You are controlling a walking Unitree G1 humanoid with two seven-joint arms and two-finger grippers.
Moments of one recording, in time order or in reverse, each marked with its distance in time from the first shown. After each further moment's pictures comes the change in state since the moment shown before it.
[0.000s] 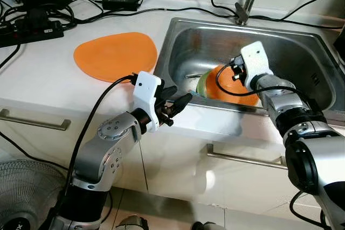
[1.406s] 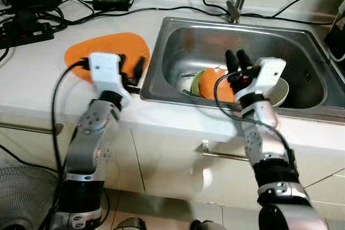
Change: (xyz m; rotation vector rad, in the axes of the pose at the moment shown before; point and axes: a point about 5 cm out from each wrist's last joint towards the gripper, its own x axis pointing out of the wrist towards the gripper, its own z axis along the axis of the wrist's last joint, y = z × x) left arm -0.037 0.072 0.032 0.092 -0.292 0.655; right arm -0.048 0.065 -0.014 0.486 -0.492 0.039
